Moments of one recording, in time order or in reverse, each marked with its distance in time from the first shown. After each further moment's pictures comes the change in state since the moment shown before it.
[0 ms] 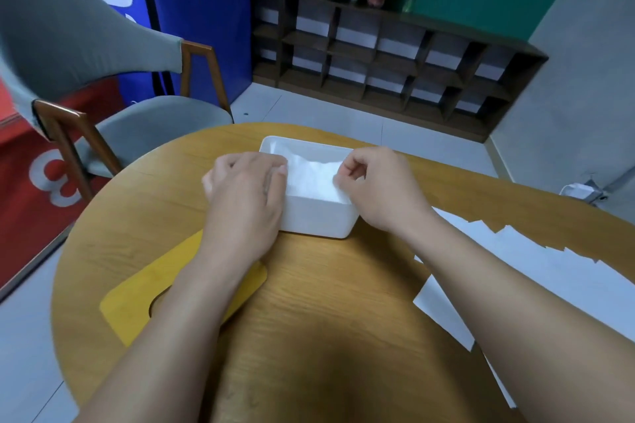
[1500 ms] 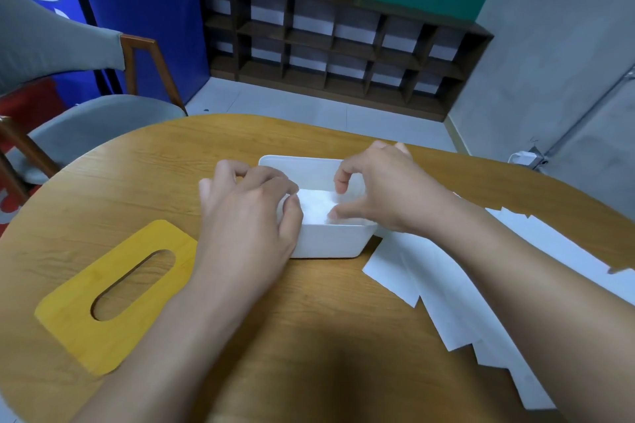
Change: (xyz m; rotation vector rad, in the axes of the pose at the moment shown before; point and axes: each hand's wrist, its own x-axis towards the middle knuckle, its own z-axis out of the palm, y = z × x) left_hand -0.056 0.070 0.013 0.171 -0.004 0.251; right_hand -0.063 0.013 -0.088 -0.381 -0.275 -0.044
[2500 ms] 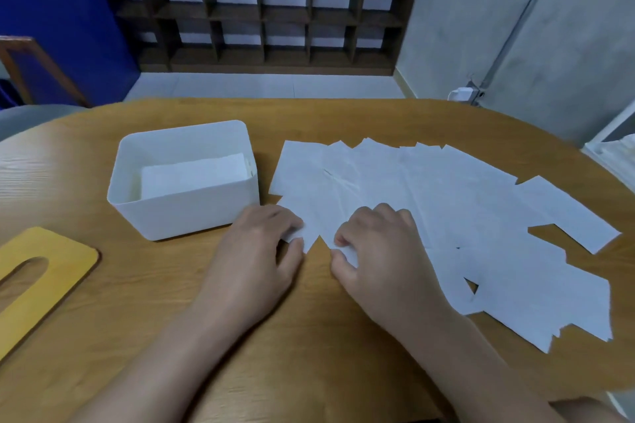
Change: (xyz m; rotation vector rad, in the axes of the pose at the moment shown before) left_hand -0.066 0.095 0.084 -0.195 -0.460 0.169; right_hand -0.167 0.101 0.103 0.017 0.303 0.216
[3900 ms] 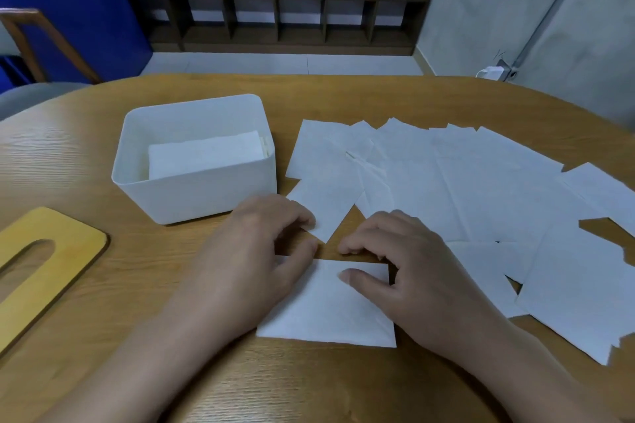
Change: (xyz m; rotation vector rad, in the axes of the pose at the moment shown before) left_hand -0.011 -0.003 -0.032 -0.030 -0.100 -0.011; right_hand -0.018 0.011 0.003 0.380 -0.151 -0.121
